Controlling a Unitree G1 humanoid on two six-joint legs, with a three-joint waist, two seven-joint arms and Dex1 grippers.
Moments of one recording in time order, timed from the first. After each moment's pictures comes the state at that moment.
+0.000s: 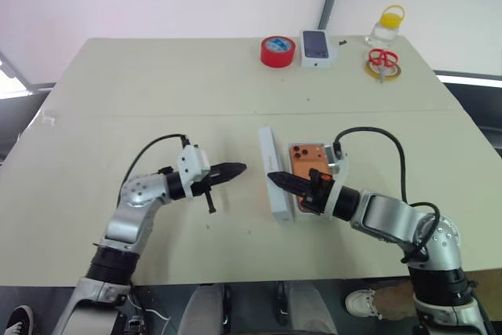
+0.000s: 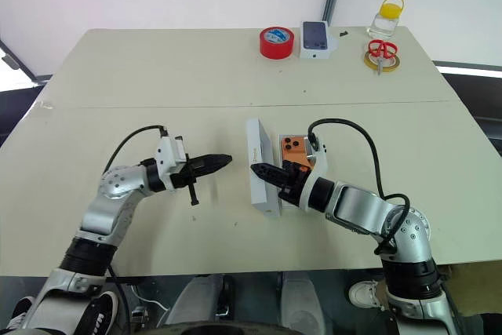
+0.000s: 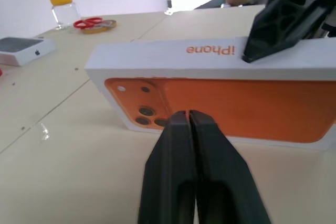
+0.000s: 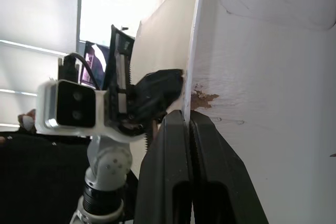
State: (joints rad) left arm -0.31 0.40 -0.13 0.06 -0.27 -0.07 -0.99; right arm -0.22 -0.46 -0.05 -0.28 1.97 0.98 -0.38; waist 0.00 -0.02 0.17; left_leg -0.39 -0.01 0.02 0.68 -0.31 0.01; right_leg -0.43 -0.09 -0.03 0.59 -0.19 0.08
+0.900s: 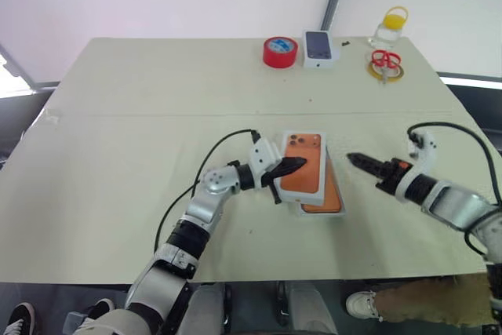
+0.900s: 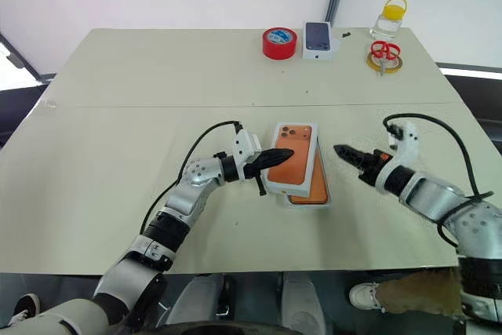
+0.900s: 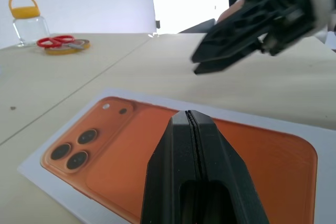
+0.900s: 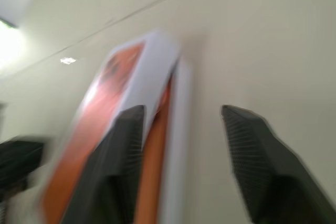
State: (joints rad) left arm -0.56 0.06 -0.27 0.41 -0.12 -0.16 -0.87; right arm -0.20 -0.81 -0.23 -0.08 1.22 0.79 0.09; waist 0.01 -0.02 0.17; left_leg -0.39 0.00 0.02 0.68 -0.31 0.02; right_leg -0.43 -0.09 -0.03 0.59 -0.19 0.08
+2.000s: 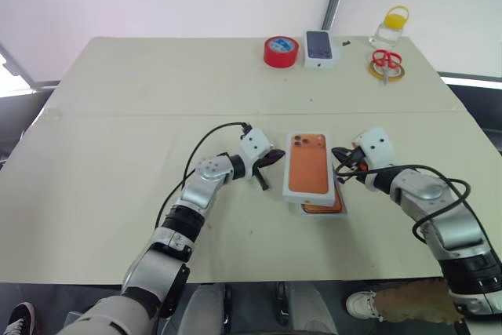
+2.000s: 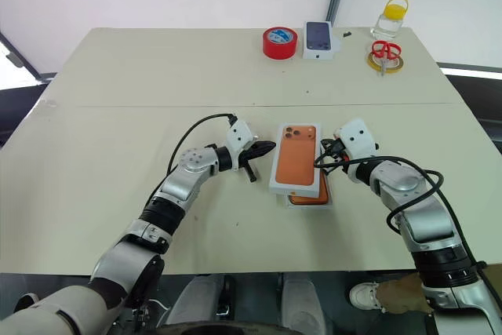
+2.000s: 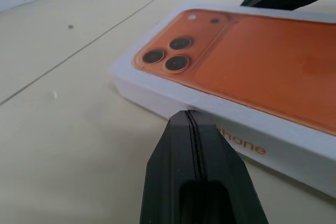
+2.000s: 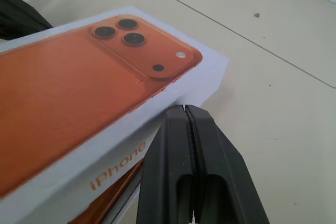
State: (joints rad) left arm -0.64 0.08 -0.23 0.53 -0.01 -0.01 -0.78; right arm -0.23 -0.71 0.02 -0.16 0.32 0.48 0.47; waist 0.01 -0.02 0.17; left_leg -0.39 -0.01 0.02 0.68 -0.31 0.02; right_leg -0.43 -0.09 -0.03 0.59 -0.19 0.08
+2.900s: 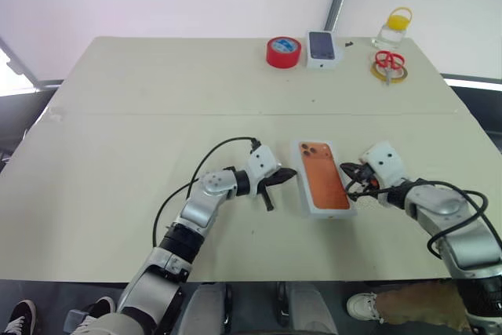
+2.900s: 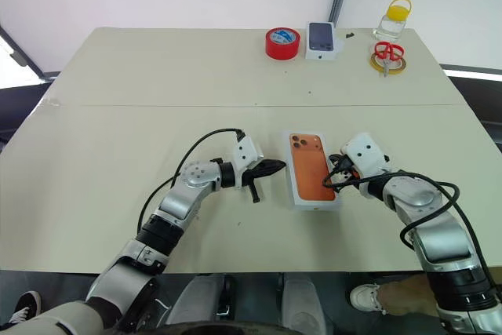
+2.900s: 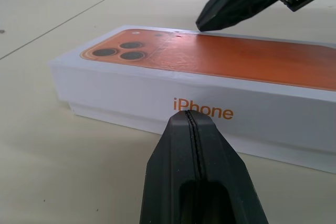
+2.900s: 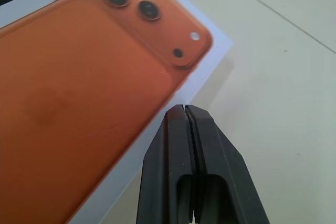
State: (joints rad) left arm -0.53 0.10 -0.30 0.35 -0.03 0.05 -0.84; right arm -0.10 -0.75 -0.05 -0.27 0.24 0.51 0.58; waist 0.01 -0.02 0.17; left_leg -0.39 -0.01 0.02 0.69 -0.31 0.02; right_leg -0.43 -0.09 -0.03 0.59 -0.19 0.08
